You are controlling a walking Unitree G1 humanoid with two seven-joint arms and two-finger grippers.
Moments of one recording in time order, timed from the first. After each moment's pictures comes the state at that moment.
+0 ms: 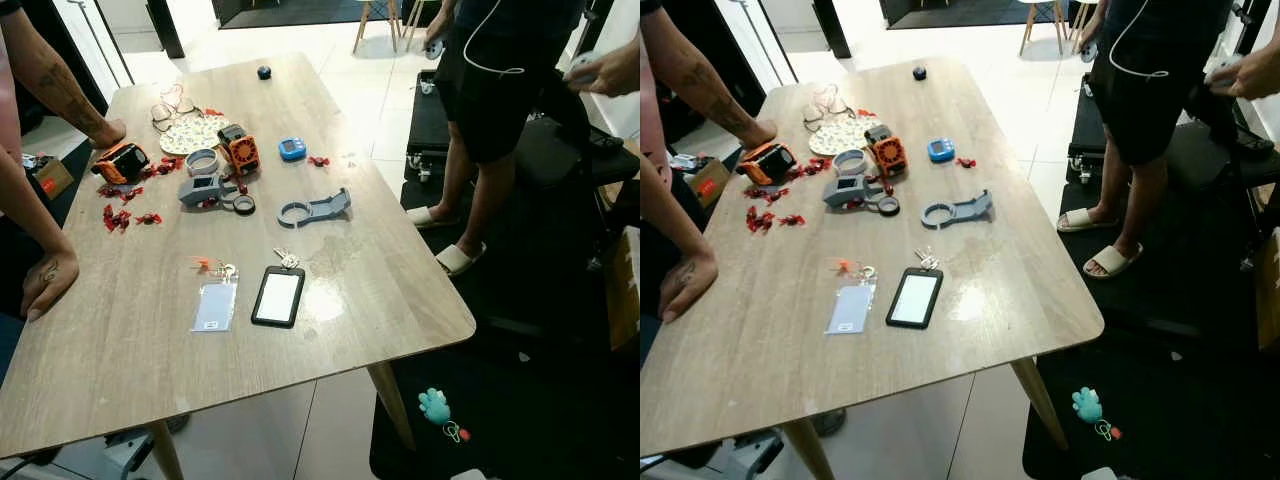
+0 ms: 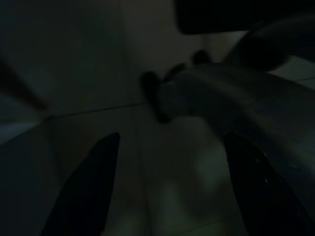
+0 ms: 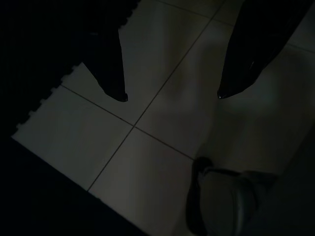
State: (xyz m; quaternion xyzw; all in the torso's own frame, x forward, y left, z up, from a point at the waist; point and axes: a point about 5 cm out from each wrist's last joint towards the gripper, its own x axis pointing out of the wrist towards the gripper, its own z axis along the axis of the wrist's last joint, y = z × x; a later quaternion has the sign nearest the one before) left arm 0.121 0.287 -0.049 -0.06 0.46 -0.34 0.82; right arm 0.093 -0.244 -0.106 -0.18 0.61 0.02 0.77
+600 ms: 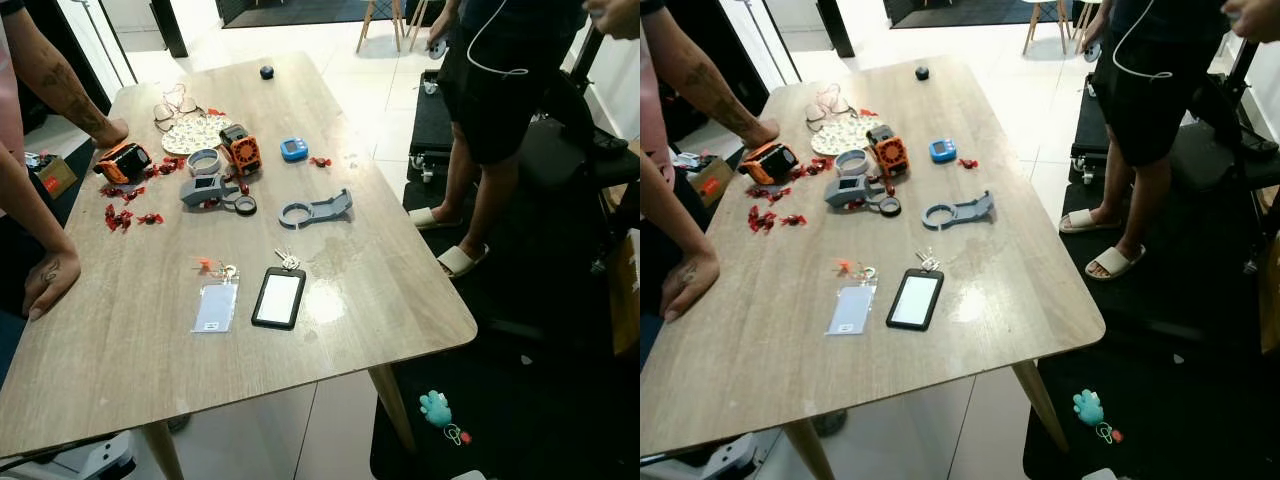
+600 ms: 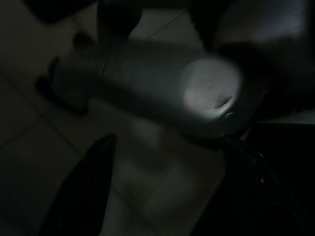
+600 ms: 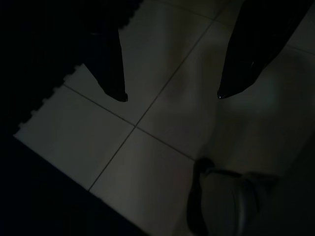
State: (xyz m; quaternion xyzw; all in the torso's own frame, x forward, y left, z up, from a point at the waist) left arm 0.128 0.297 0.019 -0.05 0.40 -0.59 0.70; right arm 0.090 -0.248 -0.106 -0.18 0.61 0.02 0.77
